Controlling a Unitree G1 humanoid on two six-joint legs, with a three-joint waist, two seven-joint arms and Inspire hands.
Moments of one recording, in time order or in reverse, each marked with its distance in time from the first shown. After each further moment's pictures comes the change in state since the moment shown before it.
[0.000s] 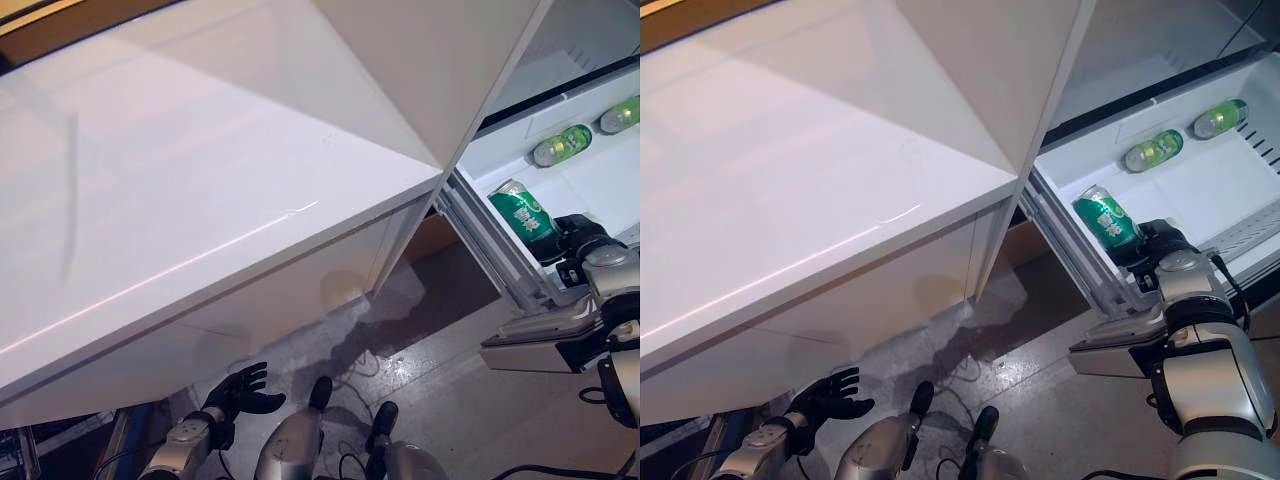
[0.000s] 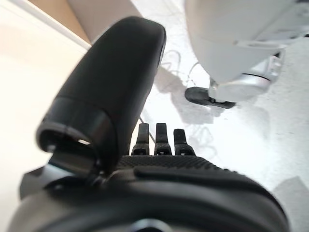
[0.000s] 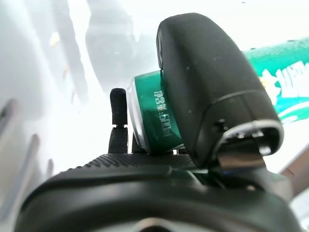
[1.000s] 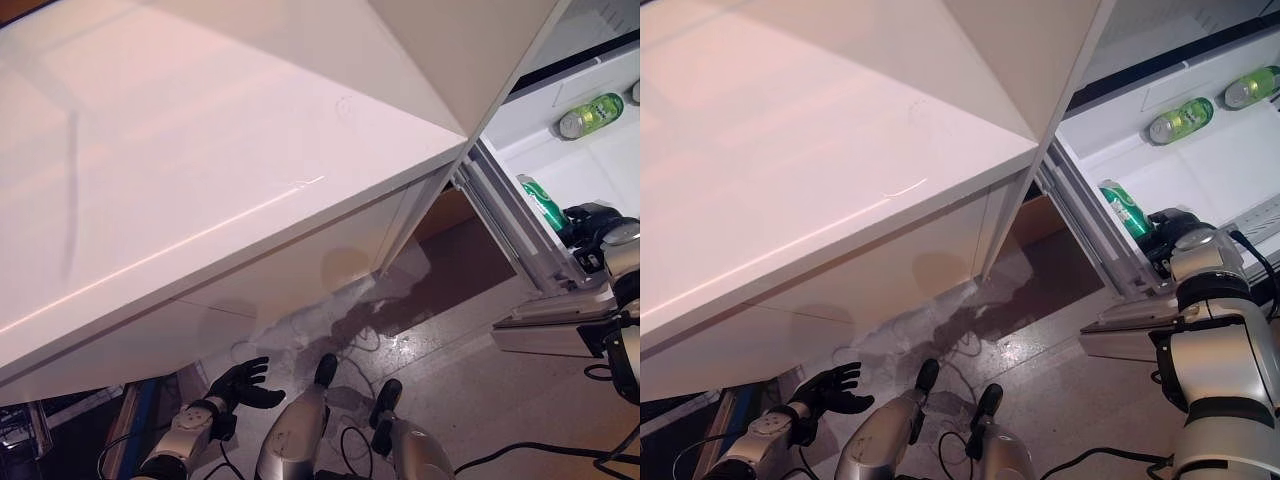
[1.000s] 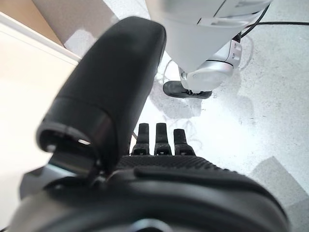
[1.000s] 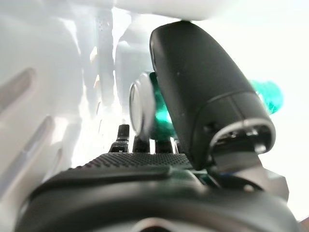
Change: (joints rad) left arm -0.055 0.000 -0.009 0.029 0.072 -0.005 -0.009; right arm -0.128 -0.020 0.028 0.099 -0.134 0.029 0.116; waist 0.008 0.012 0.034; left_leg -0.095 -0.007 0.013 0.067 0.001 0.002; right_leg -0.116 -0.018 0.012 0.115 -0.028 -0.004
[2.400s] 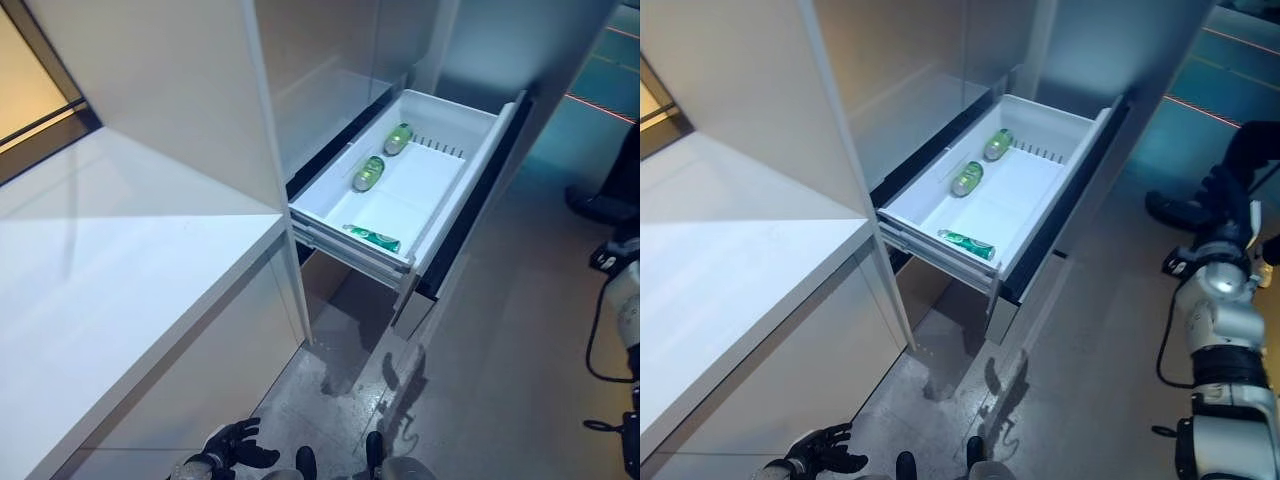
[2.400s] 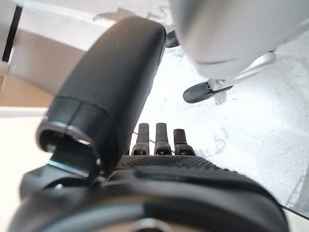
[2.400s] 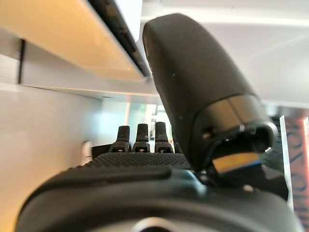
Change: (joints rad) left arm 0.154 -0.106 0.088 0.138 0.138 0.028 0.022; right arm 0.563 0.065 -0.422 -0.603 0.784 -0.227 -0.497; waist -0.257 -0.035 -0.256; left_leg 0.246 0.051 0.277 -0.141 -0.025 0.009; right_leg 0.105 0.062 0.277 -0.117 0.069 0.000
